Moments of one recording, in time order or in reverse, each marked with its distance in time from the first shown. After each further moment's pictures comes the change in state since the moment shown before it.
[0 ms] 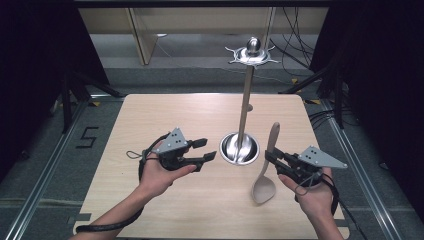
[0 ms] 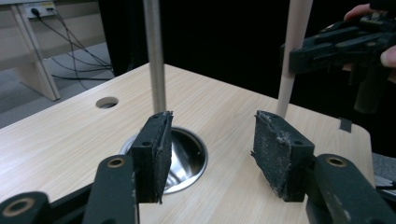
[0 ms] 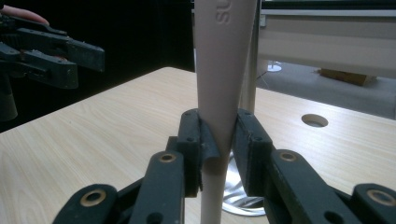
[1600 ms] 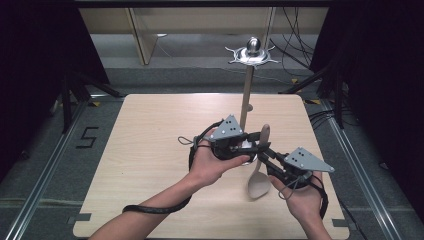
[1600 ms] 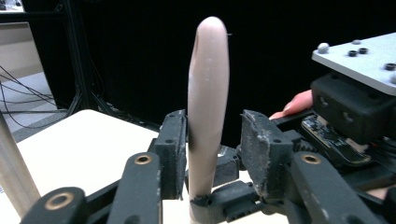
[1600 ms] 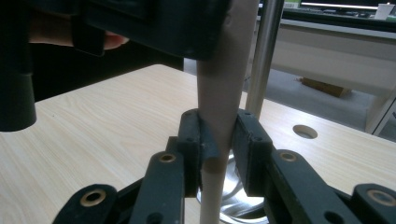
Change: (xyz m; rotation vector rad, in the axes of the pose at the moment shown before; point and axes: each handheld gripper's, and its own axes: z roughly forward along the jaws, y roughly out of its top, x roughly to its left) left arm -0.056 0.062 0.085 -0.070 -0.167 -0.017; right arm 0.026 0.009 0.010 0.013 -0.075 -0.121
